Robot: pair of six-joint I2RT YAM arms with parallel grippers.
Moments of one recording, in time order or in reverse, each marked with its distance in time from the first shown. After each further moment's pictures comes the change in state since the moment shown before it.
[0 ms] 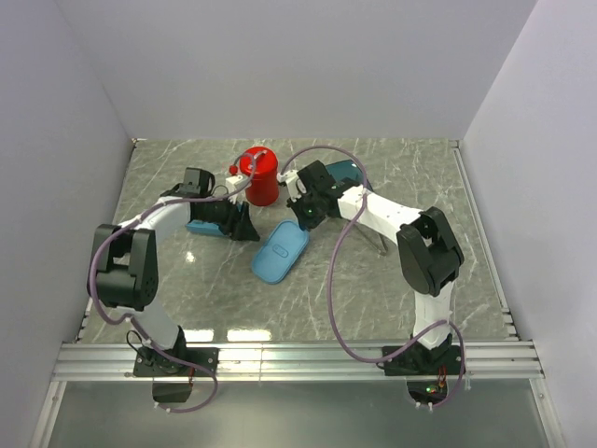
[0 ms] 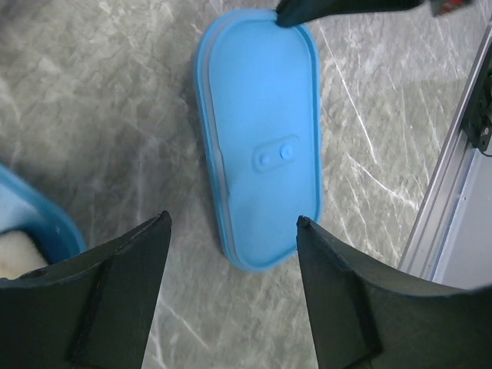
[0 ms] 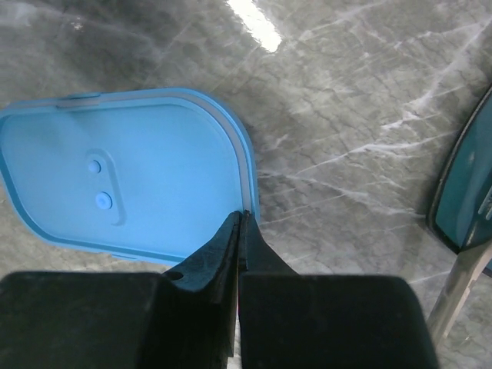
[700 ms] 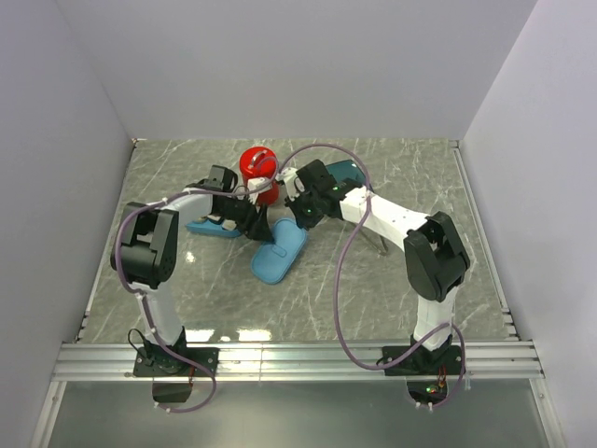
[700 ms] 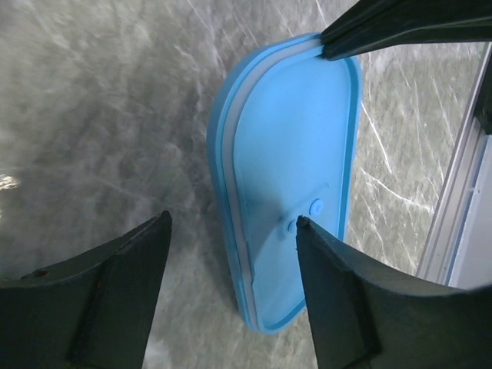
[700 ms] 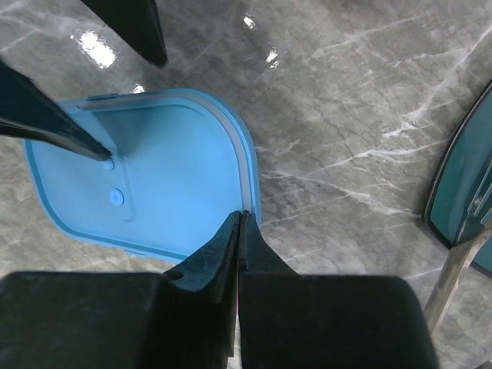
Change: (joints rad) left arm -0.108 0.223 0.150 0.004 -0.008 0.025; right arm 0.027 -0.056 -0.015 0.008 0.004 -0.007
